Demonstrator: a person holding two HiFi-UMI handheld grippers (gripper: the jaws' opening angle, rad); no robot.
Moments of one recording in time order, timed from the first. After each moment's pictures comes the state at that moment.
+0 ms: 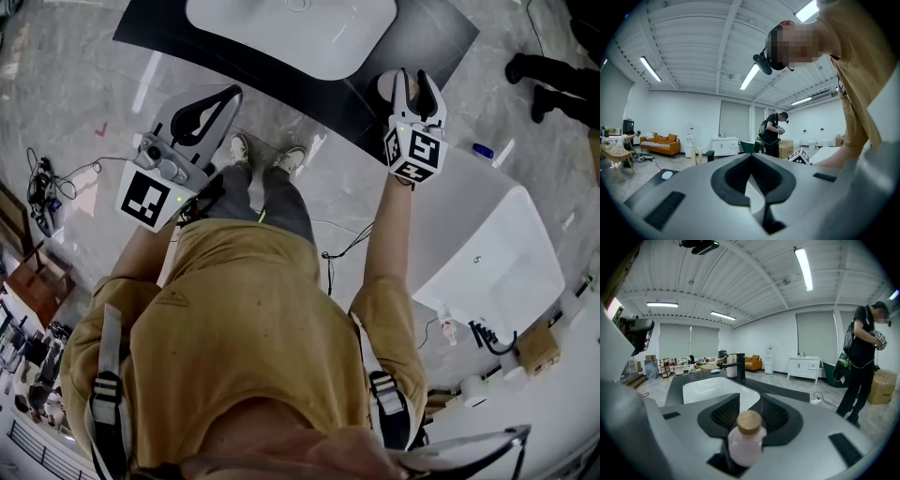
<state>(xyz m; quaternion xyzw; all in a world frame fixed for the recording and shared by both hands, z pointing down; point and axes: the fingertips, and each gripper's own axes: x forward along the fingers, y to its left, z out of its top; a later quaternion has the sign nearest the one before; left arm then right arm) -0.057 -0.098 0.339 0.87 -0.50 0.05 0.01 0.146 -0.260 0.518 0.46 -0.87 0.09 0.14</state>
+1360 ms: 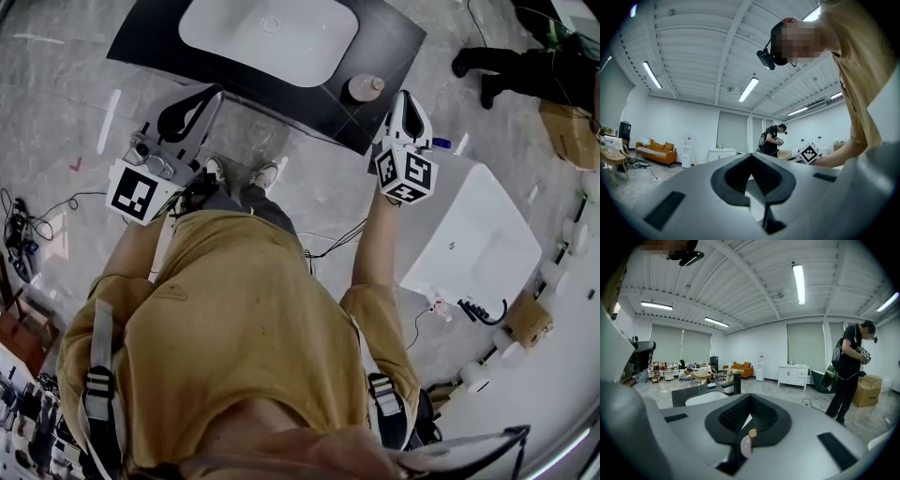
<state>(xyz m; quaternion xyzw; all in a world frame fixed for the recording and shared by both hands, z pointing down) -0.087 -0.082 0.299 0.88 -0.48 -0.02 -0.03 0.181 -0.219 0.420 0.52 -0.85 0.07 0.11</state>
